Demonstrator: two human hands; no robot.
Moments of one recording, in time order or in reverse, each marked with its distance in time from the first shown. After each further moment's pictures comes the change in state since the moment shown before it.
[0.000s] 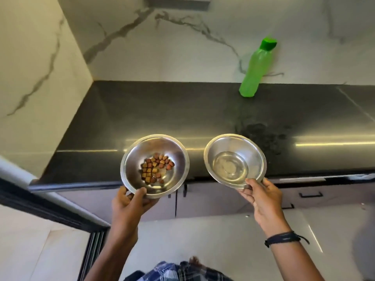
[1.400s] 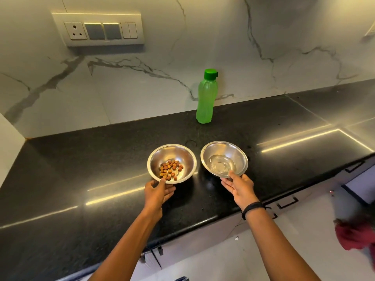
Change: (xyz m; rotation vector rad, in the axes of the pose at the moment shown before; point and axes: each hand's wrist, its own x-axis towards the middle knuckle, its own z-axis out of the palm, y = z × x) left_hand 0.175 -0.031 0.206 0.123 -0.207 -0.235; right_hand 0.157 -0.056 0.023 0.264 0.092 0.128
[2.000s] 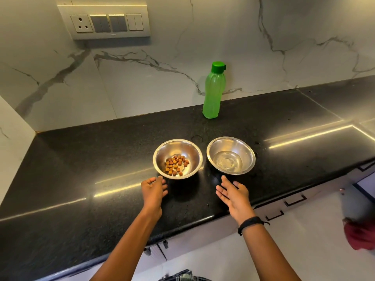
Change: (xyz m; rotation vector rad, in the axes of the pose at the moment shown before) left_hand 0.000 0.002 -0.016 0.113 0.183 0.043; right_hand -0.025 0.036 0.008 -0.025 -0.021 0.064
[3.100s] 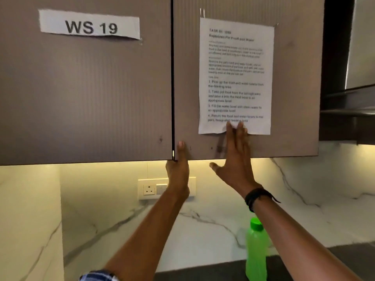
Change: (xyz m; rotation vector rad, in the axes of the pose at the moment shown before) left_hand -0.068 0.458 0.040 -0.388 -0.185 0.777; right_hand -0.148 -0.332 0.321 -0.913 0.075 -1.836
